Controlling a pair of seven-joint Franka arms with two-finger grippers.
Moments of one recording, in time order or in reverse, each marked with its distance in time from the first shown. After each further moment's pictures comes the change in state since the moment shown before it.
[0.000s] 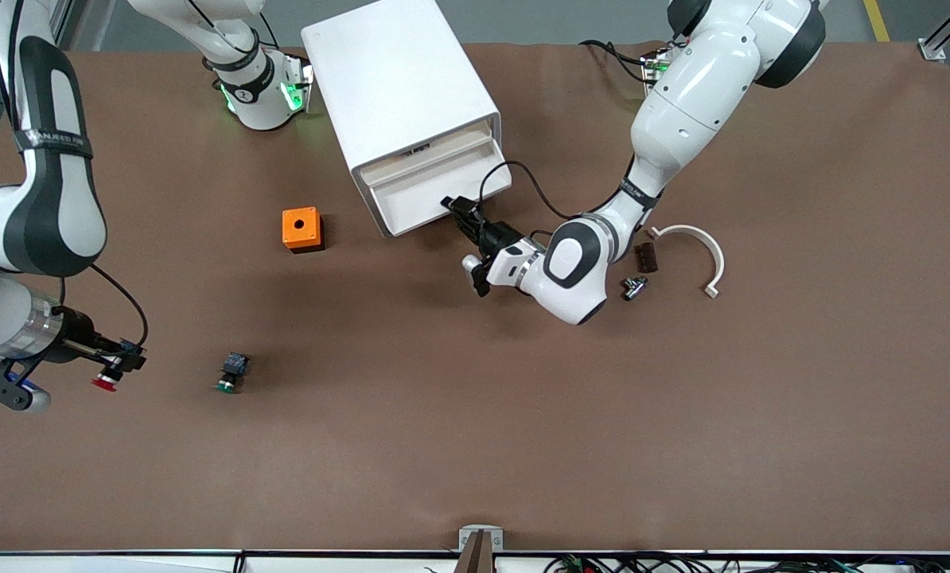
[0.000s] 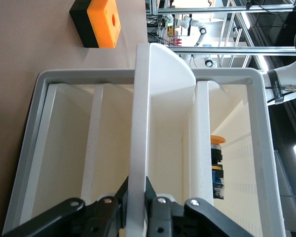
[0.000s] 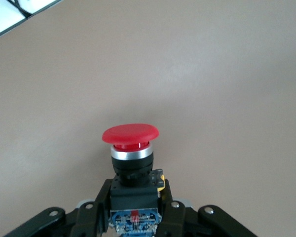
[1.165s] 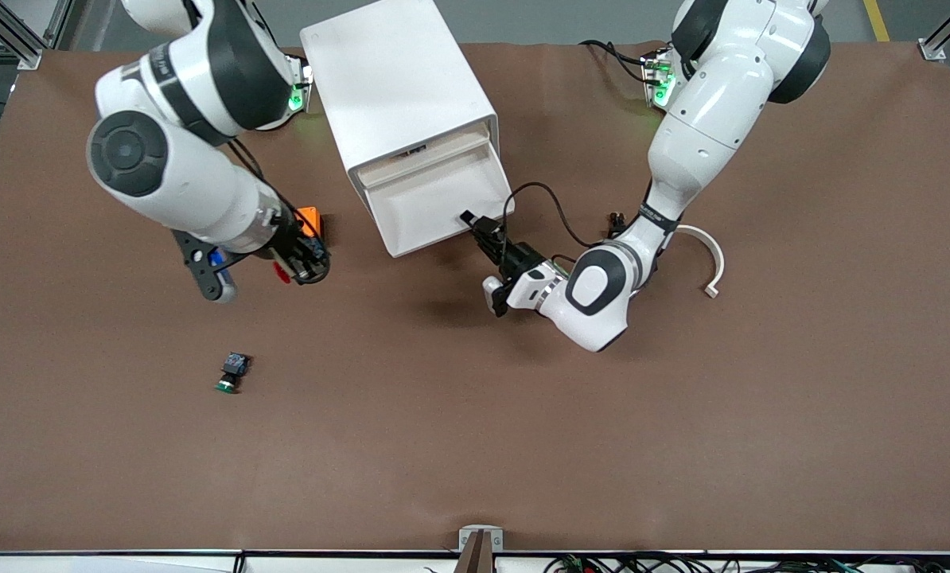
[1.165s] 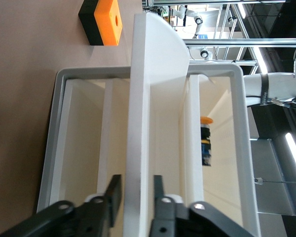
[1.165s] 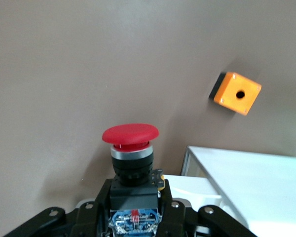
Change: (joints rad) left arm 0.071 0.058 0.039 0.106 0.076 -0.142 -0.024; right arm 0.464 -0.131 0.009 0.009 0.125 -0.245 1.037
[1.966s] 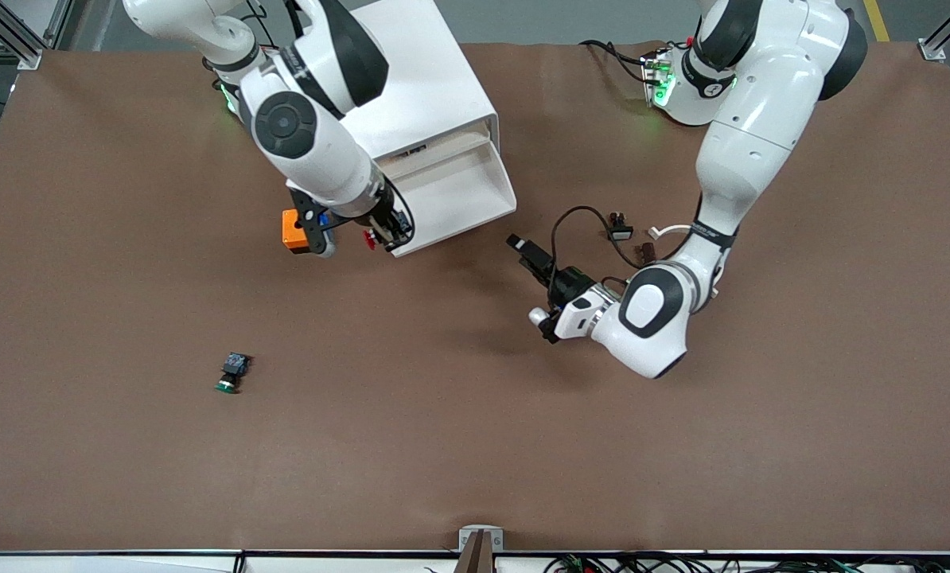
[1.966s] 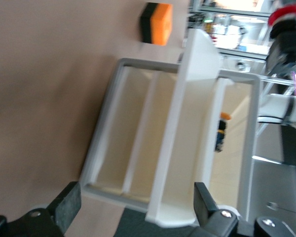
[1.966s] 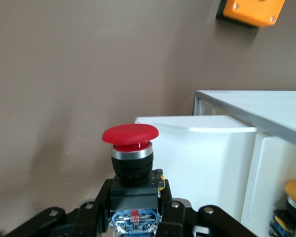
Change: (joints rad) left arm 0.134 -0.038 0.003 0.043 0.235 -0.016 -0.216; right arm 0.208 -0.084 0.000 -0.373 0.067 0.364 0.231
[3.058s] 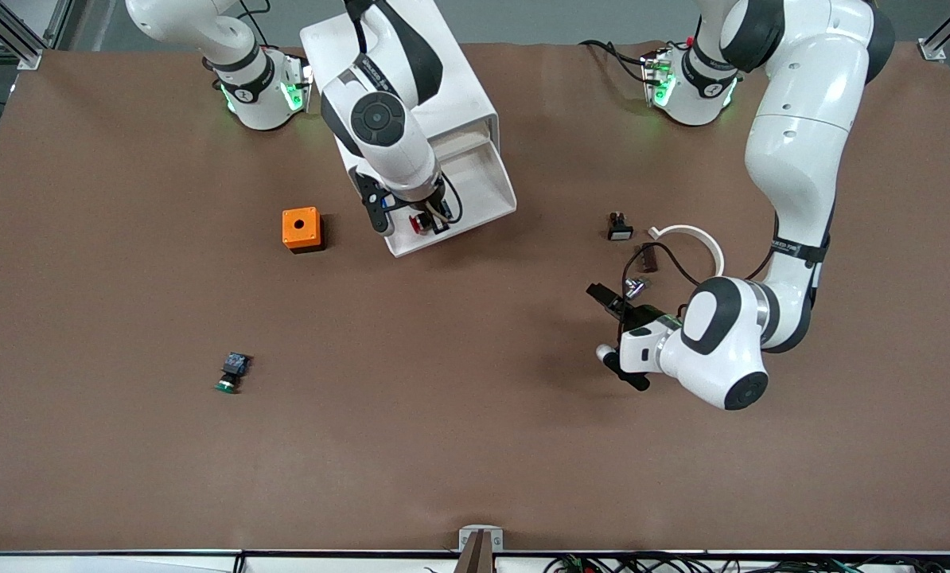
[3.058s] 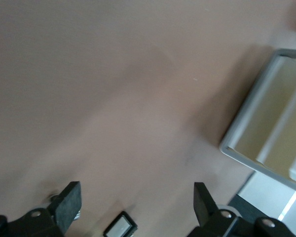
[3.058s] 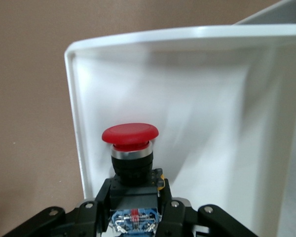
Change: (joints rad) left arm 0.043 -0.024 0.064 0.142 0.528 0.063 -0.142; right arm 0.153 0.067 -0.001 -0.125 0.000 0.210 0.152
